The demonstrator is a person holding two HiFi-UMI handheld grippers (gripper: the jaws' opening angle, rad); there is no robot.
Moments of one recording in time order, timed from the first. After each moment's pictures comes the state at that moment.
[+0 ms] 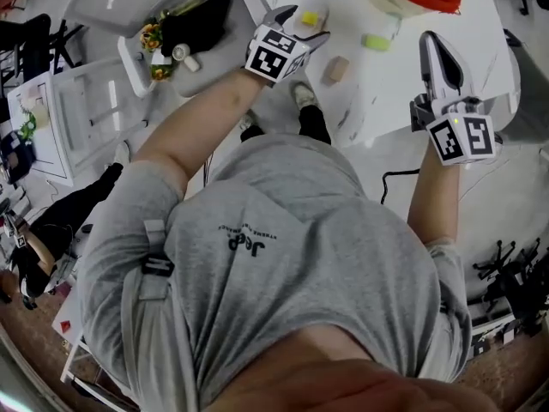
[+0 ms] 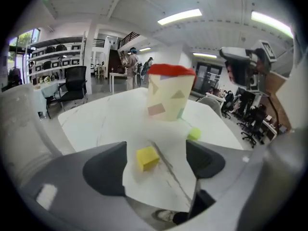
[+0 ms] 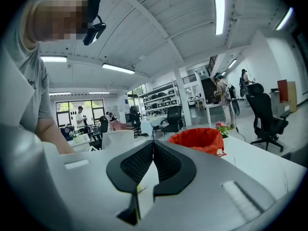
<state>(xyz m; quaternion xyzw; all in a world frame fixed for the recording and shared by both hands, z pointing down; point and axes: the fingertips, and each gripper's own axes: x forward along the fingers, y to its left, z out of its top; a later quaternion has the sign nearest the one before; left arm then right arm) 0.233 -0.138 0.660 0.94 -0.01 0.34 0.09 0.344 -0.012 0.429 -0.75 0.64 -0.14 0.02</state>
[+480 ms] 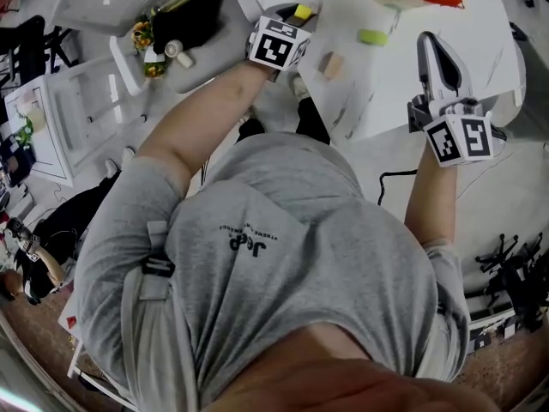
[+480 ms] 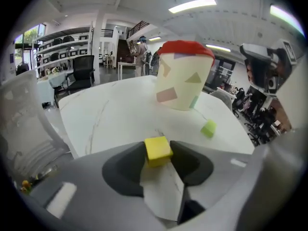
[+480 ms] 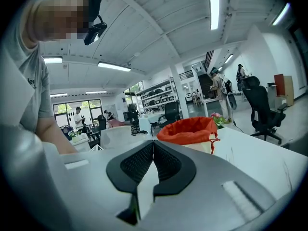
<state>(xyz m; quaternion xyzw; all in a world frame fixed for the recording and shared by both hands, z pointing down) 0.245 -0.146 0.709 0.91 -0.06 0.39 0.11 0.360 0.000 0.469 -0.76 0.63 -0.17 0.02</state>
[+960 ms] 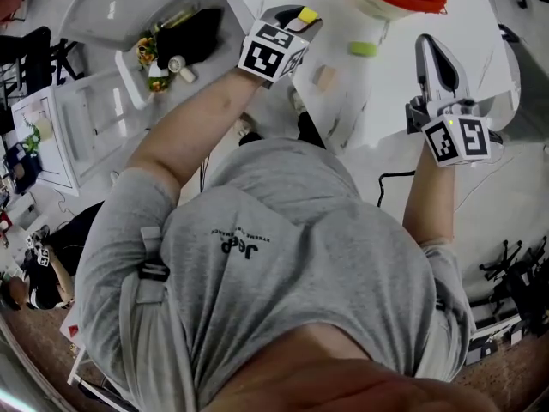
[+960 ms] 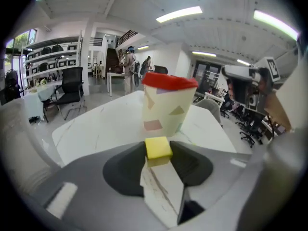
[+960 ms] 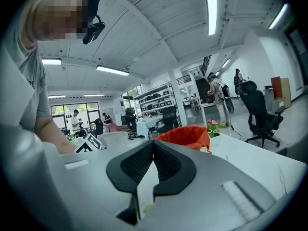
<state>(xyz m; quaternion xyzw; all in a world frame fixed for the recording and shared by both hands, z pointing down) 0.280 -0.138 0.626 0.93 0.00 0.35 0.09 0.383 0.005 0.447 -0.77 0.62 -0.15 0.03</state>
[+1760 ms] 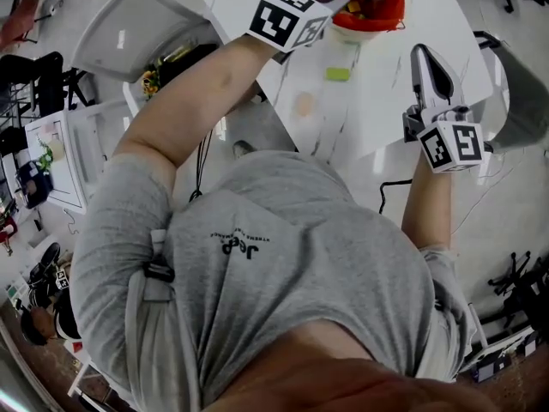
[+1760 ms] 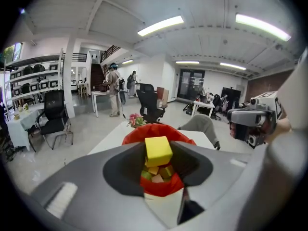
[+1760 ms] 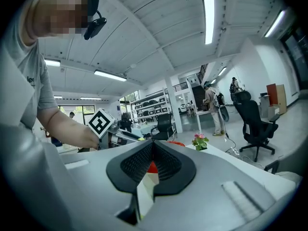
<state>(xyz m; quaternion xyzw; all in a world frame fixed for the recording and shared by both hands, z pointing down) 0.438 -0.124 0.478 0.96 0.07 0.28 0.03 0.446 0.039 0.408 -0.79 0.60 -0.11 0.05</state>
